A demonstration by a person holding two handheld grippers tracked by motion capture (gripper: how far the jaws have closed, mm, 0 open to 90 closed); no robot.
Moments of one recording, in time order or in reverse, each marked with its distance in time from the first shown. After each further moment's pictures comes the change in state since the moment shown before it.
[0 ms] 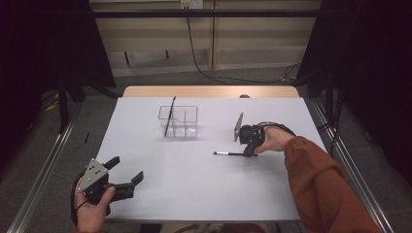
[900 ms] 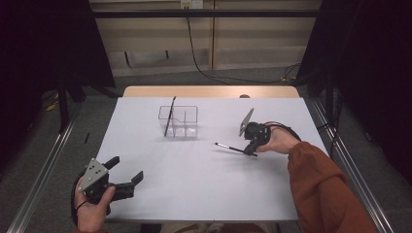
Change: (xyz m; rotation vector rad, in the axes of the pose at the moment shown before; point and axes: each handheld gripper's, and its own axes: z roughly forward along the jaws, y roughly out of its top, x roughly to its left) left arm 0.000 0.000 0.000 0.000 0.009 -0.001; right arm -0.002 -0.021 -0.008 -0.152 -0.001 0.161
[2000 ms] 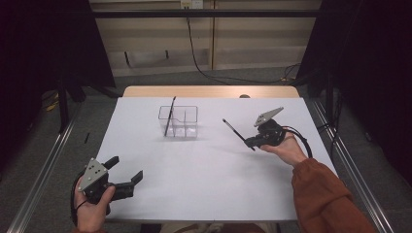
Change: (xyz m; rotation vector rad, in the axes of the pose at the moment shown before) left arm 0.001 0.000 0.000 0.000 0.007 -0.004; right arm 0.015 -0.034 -0.021 -0.437 -0.135 0.231
